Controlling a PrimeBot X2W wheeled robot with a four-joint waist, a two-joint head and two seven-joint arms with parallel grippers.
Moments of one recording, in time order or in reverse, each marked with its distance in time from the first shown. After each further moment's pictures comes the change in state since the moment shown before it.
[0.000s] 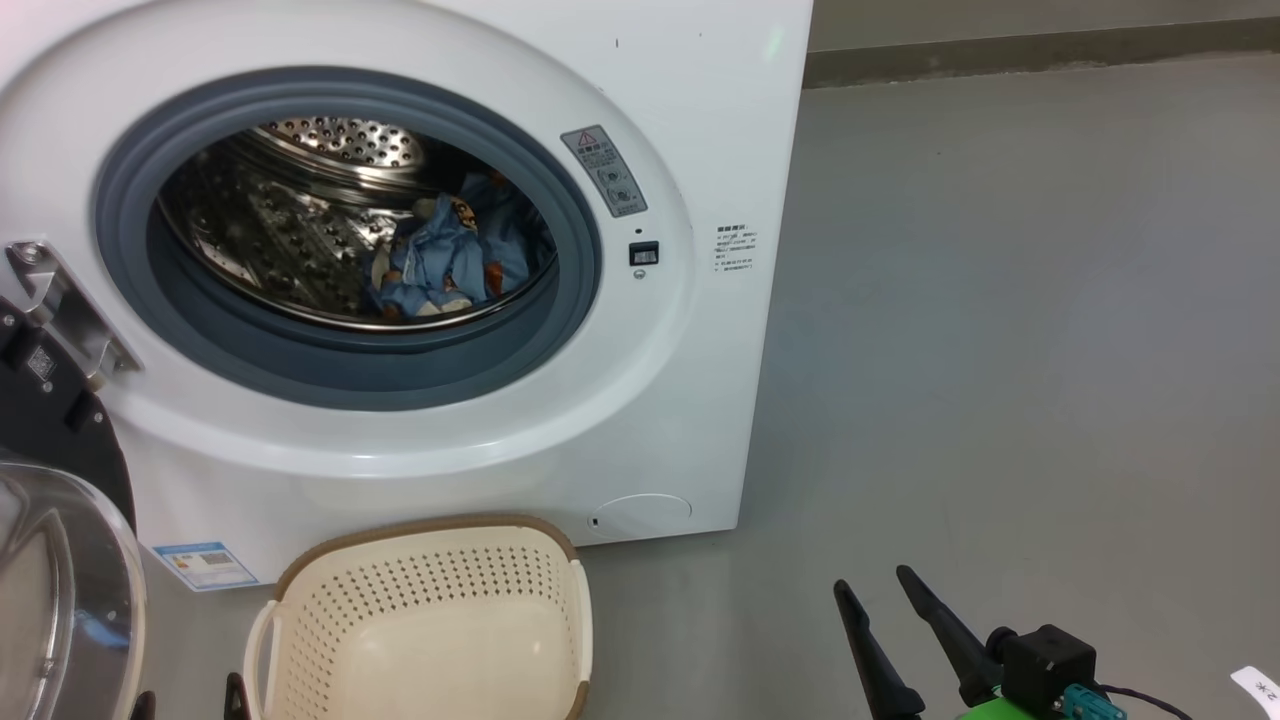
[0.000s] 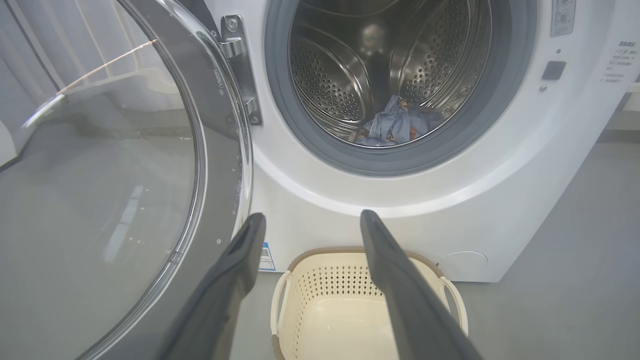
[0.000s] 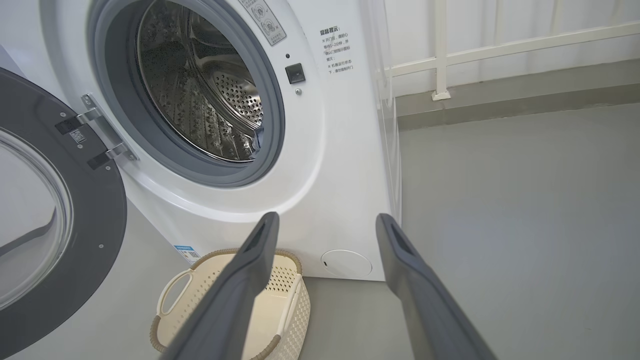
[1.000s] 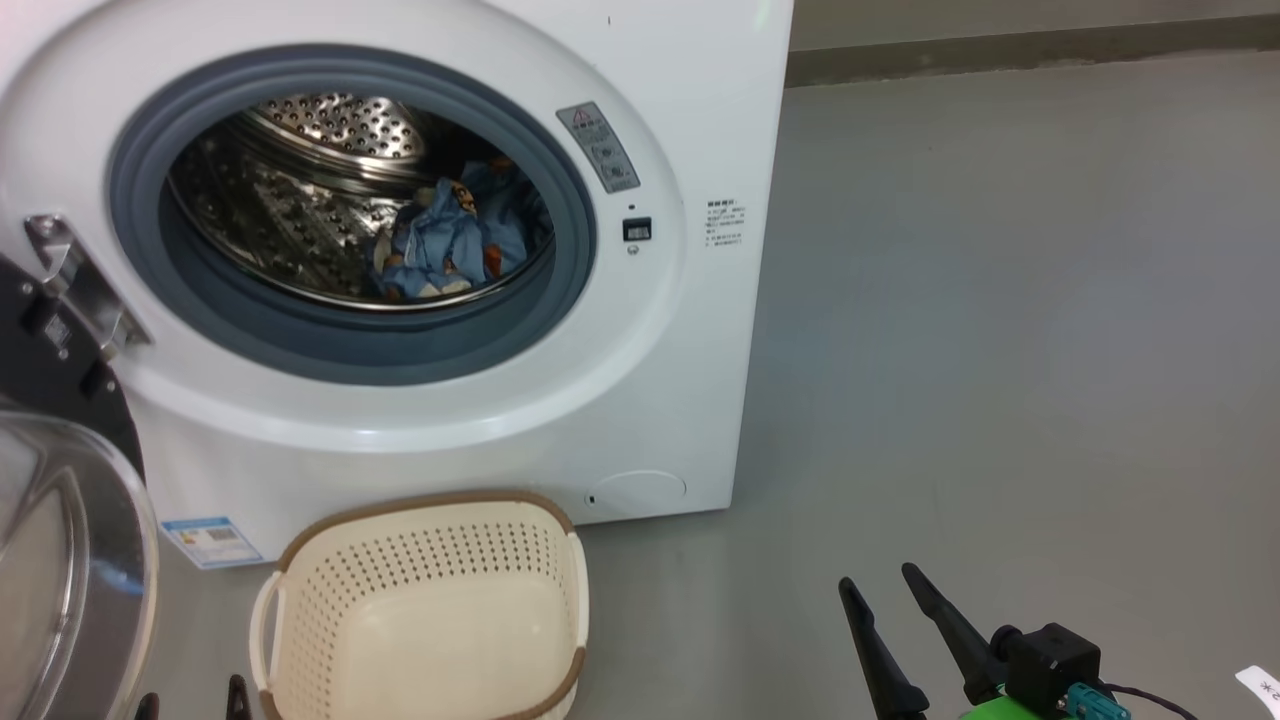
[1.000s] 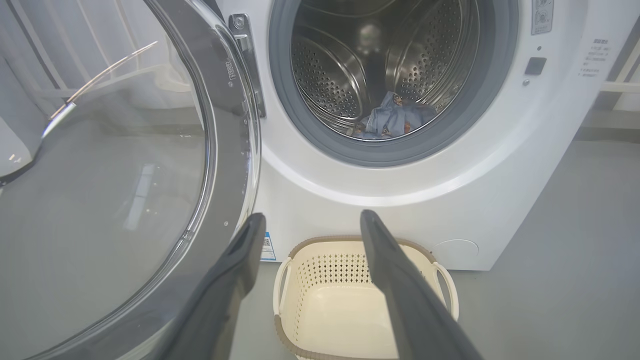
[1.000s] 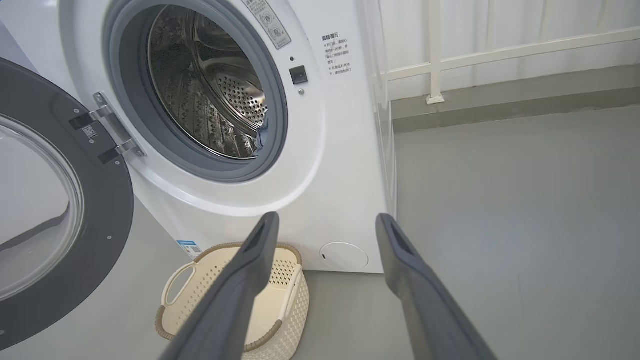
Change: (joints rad) left arm -0.006 -0.032 0.040 0.026 0.032 -0.052 0.000; right arm 0.000 0.000 -0.015 -0.002 -0.008 0.000 0.000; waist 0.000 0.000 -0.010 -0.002
